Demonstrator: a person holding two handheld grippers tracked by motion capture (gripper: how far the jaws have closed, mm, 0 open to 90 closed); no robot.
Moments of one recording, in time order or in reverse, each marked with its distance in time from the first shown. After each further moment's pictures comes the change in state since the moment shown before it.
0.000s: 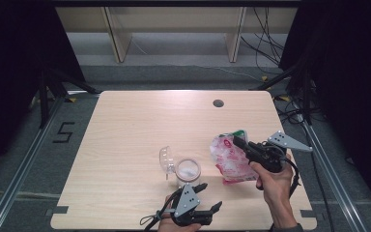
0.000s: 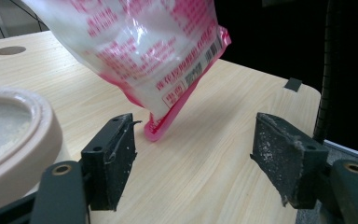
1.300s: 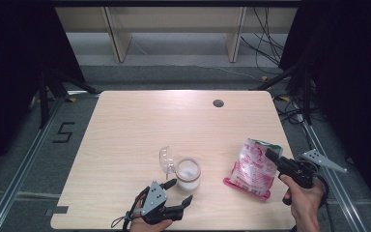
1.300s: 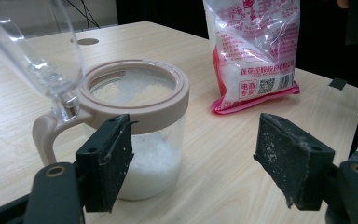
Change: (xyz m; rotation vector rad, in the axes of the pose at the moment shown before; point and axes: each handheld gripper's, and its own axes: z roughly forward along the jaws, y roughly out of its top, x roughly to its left) left arm 0.043 -0.009 -0.057 -0.005 0.122 -0.011; right arm -0.061 -0.043 -0.061 -0.032 -0.174 0.097
